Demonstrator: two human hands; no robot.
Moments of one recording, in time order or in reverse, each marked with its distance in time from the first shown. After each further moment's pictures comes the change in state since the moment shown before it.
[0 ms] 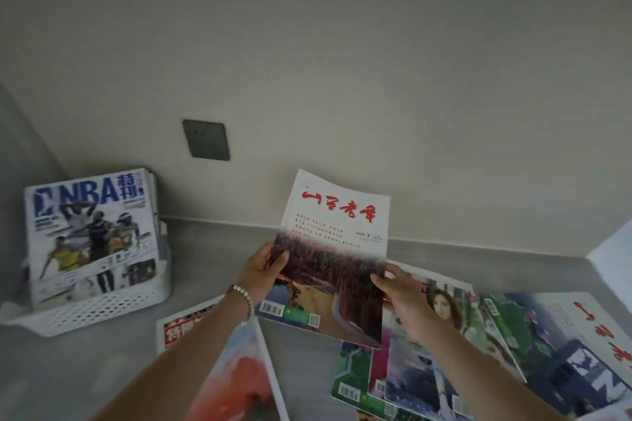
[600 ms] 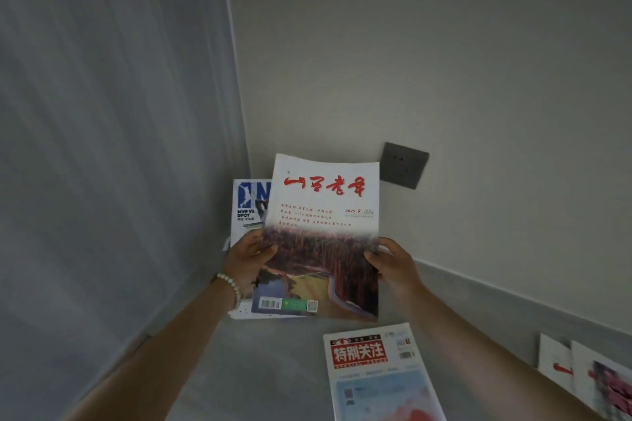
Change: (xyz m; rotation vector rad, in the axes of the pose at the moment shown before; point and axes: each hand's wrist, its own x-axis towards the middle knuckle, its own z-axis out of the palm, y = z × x) left_hand -0.031 -0.037 -0.348 -0.283 0.401 -0.112; right_hand 0.020 -0.024 0.364 -0.133 -0.292 -0.230
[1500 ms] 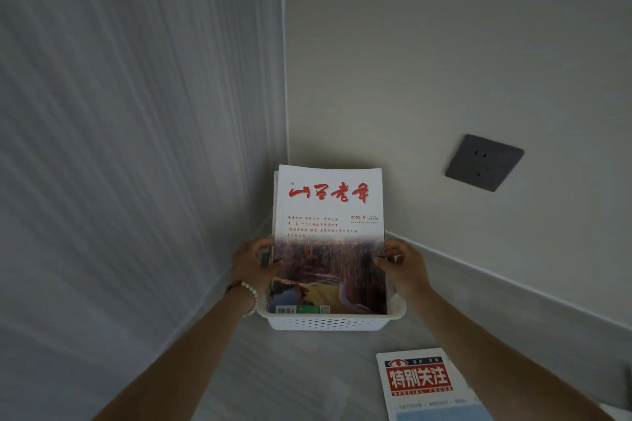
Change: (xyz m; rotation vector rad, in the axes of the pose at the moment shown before) left_hand 0.056 -0.053 -0.077 0.533 0.259 0.010; right_hand 0.069 0.055 0.080 -0.495 0.112 -0.083
